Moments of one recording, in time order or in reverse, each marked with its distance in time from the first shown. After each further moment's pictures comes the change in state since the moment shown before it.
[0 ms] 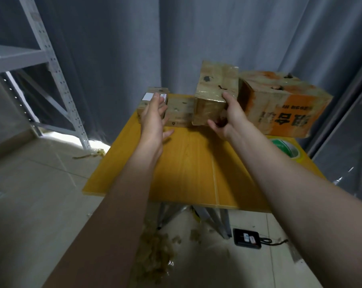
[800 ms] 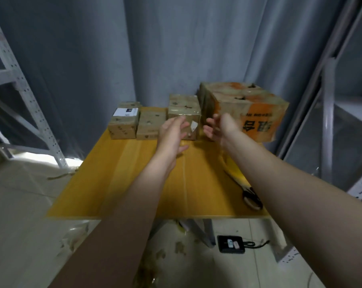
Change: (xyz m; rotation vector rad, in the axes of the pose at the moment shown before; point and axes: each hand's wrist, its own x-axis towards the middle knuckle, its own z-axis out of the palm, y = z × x) left_hand -0.010 -0.037 0.095 0.153 -0.190 -0.039; right_hand 0.023 -0.039 -0.058 -0.091 0.091 -0.147
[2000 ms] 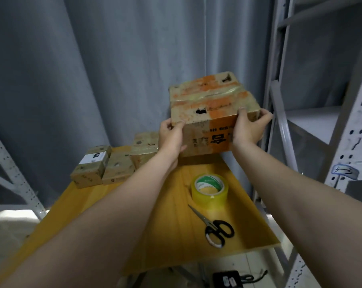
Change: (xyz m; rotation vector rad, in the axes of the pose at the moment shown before) left_hand 0.037 0.044 0.145 0.055 0.014 0.090; right_hand 0.046 -0.107 -0.116 0.046 0.457 -0.547
